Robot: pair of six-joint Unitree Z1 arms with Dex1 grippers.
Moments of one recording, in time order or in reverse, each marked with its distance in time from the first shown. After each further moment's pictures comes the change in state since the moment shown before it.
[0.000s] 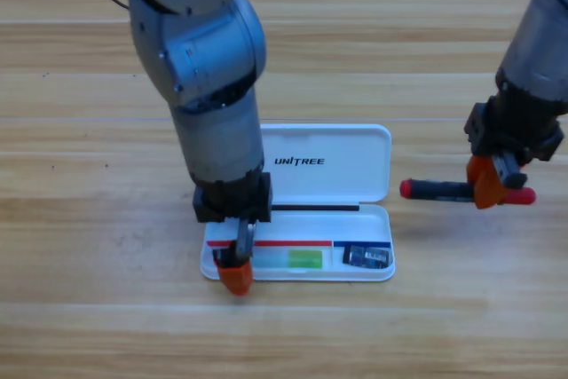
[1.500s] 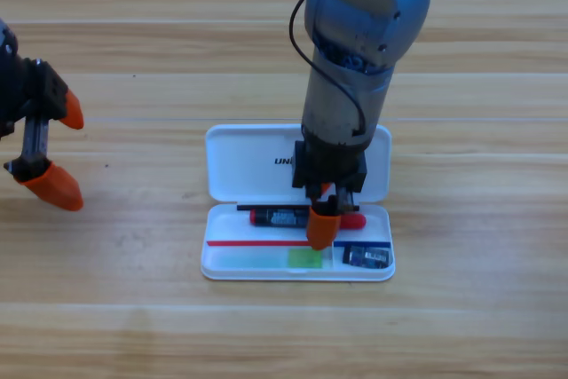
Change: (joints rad) arm 0 0.394 -0.485 0.294 -0.010 -0.112 0.133; arm 1 0.228 0.395 -0.516 0.087 -0.021 0.241
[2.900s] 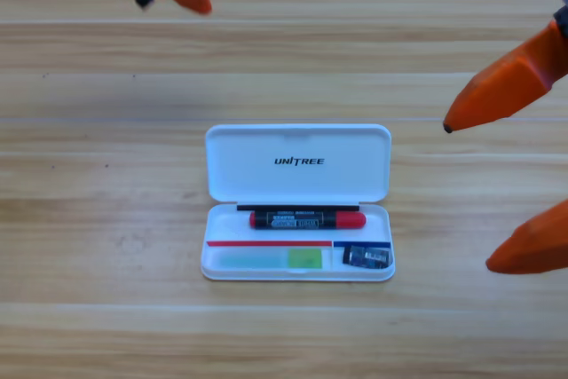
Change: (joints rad) arm 0 0.141 0.416 -0.630 -0.004 -0.311 0.034; arm 1 0.021 -0.968 0.698 -0.306 0.383 0.215
